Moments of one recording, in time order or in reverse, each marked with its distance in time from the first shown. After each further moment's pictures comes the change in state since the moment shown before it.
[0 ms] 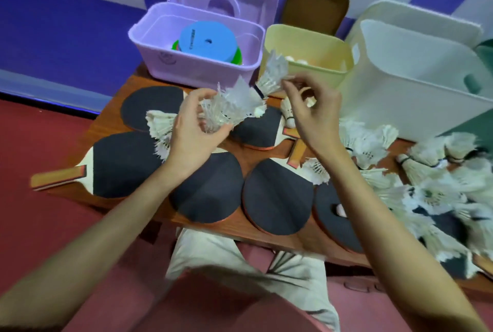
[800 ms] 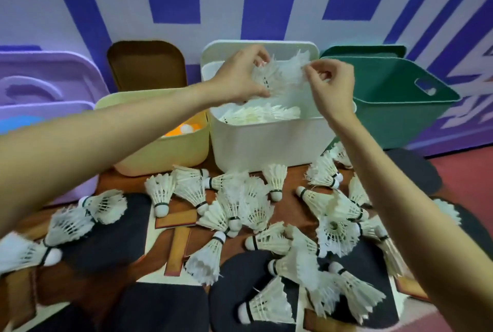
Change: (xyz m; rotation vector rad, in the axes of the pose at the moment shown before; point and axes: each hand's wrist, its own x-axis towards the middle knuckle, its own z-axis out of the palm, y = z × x) left_hand 0.209 0.182 0.343 0.143 -0.748 0.368; right_hand 0.131 0.185 -0.249 -0.333 0.389 0.363
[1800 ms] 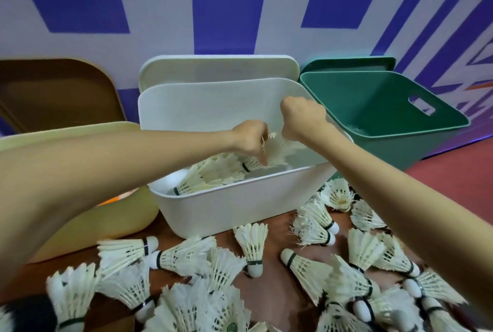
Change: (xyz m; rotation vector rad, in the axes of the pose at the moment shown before) left_hand 0.131 -0.079 0.151 0.252 -0.507 -0.037; right_hand 0.090 0.090 0.047 -1.056 -0.586 -0.022
